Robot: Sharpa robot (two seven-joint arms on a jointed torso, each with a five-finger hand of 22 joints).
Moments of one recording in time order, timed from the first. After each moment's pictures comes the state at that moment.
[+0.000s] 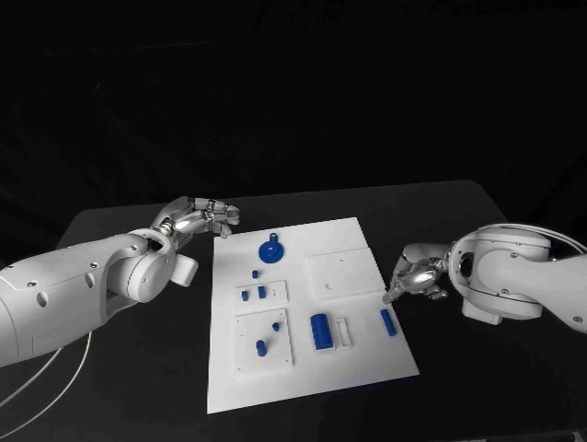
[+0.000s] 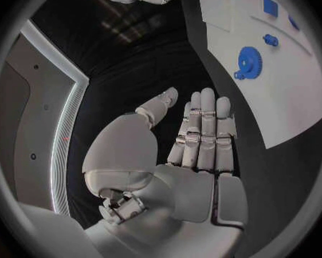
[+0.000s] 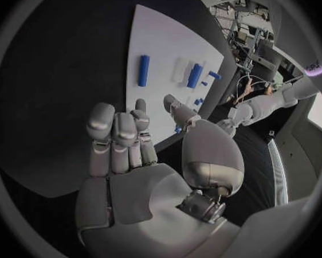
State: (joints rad) left arm 1.22 -0.74 -0.10 1.22 -0.22 -0.21 0.29; left_hand 1.08 -0.08 0.54 -0.23 0.09 0.88 0.17 0.28 0.51 1.24 0.10 0.07 0.23 1.04 0.02 0.72 0.52 0.04 0.82 -0.08 0.65 1.26; right arm 1.31 -1.07 -0.15 1.74 -1.18 0.09 -0.55; right_hand 0.81 -0.18 0.65 -0.19 0.05 1.01 0.10 0.25 0.65 1.19 -0.02 1.06 1.22 1.31 -0.12 1.23 1.08 0.16 1.31 -0.10 1.05 1.31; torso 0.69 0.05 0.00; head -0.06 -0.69
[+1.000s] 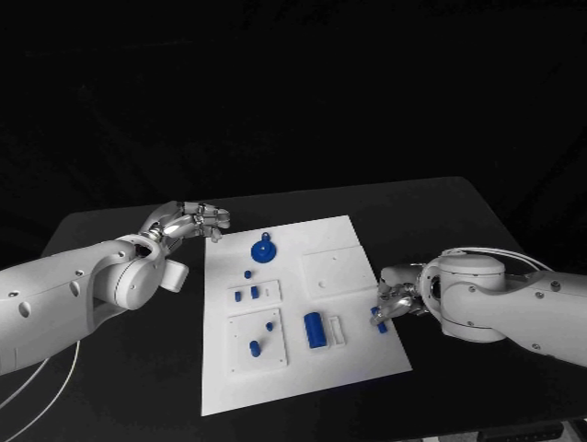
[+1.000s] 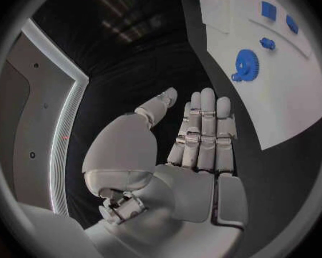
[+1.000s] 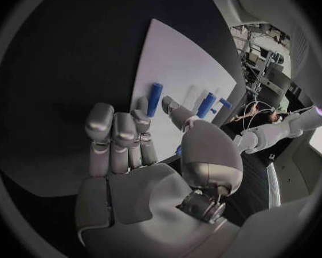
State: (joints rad) left arm 1.22 -0.75 -0.10 1.23 -0.22 -0.21 0.29; left_hand 1.07 -0.09 0.54 -0.23 0.09 0.88 0.17 0.28 0.51 1.24 0.10 0.07 0.23 1.04 0.02 0.72 0.52 0.03 0.82 -0.08 0.65 1.26; right arm 1.23 -0.99 -0.18 1.73 -1.35 0.08 -0.59; right_hand 0.82 -0.15 0.64 -0.18 0.05 1.04 0.09 0.26 0.87 1.20 -0.02 1.07 1.22 1.32 -0.12 1.23 1.09 0.16 1.31 -0.09 1.06 1.31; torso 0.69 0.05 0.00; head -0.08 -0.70
